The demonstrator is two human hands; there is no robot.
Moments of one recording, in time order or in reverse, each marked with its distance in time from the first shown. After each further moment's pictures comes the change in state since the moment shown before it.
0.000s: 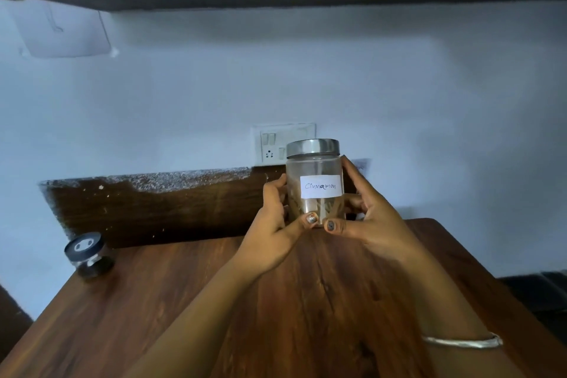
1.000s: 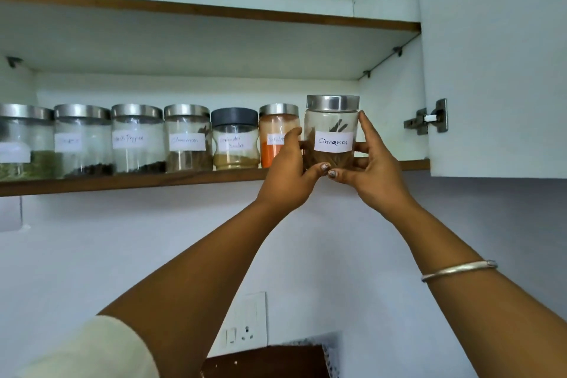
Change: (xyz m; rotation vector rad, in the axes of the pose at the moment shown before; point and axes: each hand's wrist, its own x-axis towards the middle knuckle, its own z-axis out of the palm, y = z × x) left_hand 0.339 0.196 0.058 0.329 0.208 0.609; right_hand 0.215 -0.156 -0.232 -0.300 0.539 -0.542
